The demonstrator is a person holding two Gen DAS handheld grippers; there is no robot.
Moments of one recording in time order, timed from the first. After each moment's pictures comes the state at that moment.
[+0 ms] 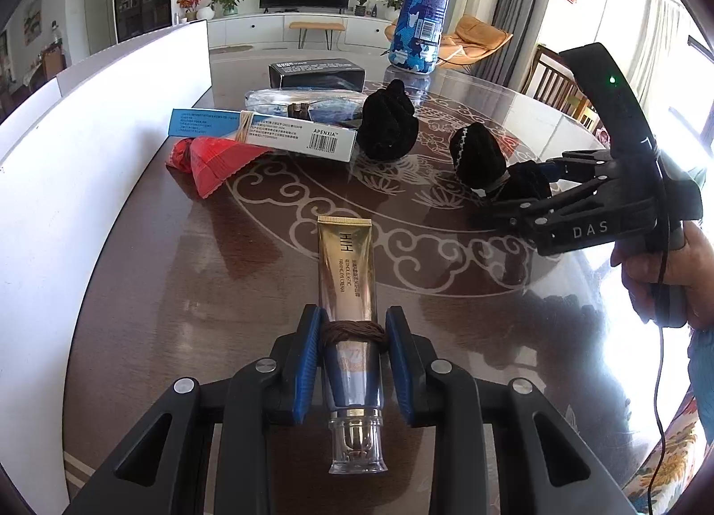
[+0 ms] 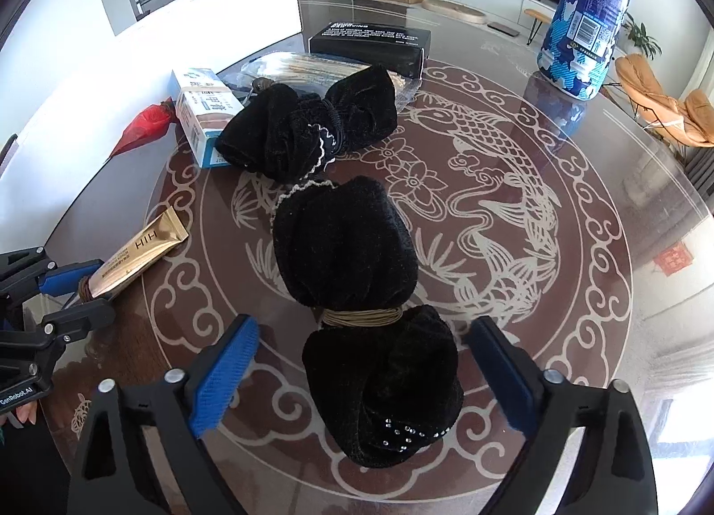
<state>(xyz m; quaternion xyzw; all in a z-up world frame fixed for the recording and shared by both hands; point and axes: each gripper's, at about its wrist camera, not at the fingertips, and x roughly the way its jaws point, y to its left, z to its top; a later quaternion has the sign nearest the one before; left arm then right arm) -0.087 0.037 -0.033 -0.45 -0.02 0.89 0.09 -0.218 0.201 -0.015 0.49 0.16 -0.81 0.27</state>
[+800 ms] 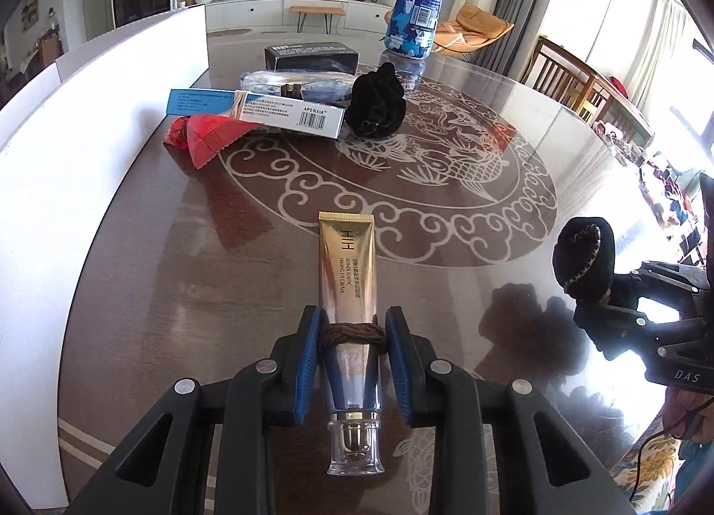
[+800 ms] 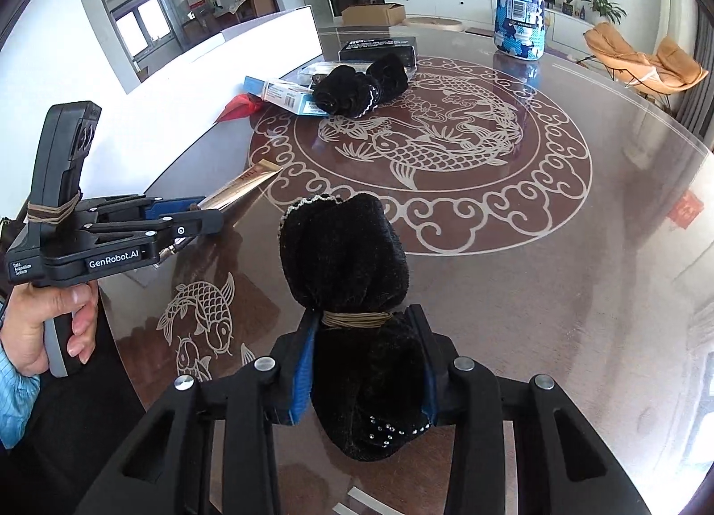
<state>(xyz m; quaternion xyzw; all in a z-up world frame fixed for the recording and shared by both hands) -0.077 0.041 -0.031 -0.48 -0.04 0.87 0.10 -0.076 0.258 0.006 0.48 0.07 -0.83 0.27</state>
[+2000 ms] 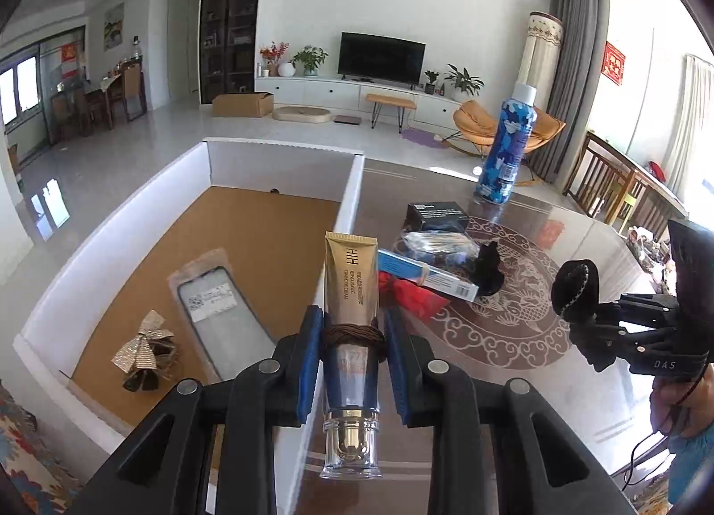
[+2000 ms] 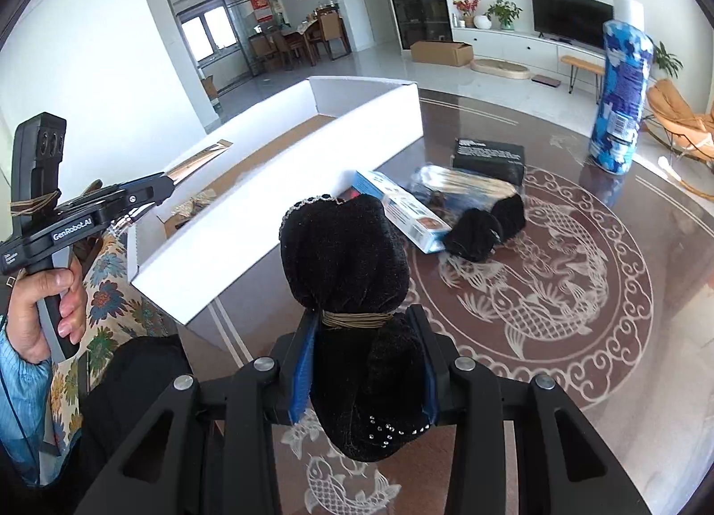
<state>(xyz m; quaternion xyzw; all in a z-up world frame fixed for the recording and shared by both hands) -0.021 -0.124 0.121 -0.35 -0.07 0.93 -0.03 -0.100 0.152 0.111 0.41 0.07 -0.82 0.39</state>
